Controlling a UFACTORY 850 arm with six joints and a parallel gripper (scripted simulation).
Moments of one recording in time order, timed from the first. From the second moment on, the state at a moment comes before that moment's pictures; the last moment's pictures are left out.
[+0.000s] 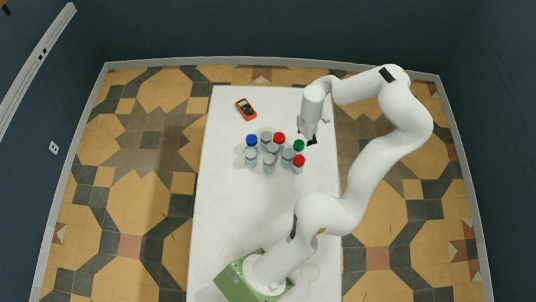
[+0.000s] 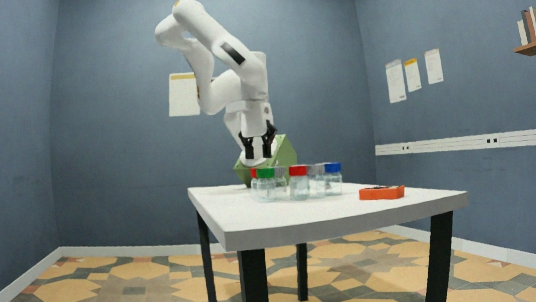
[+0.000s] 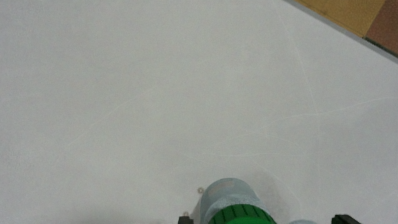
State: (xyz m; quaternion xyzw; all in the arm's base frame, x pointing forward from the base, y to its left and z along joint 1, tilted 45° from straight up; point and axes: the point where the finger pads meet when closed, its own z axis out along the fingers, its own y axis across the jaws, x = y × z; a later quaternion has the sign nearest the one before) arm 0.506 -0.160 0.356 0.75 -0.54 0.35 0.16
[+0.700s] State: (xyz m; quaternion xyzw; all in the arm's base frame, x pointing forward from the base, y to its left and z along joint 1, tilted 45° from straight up) arm 0.520 -0.185 0.327 0.75 -0.54 0.34 0.16
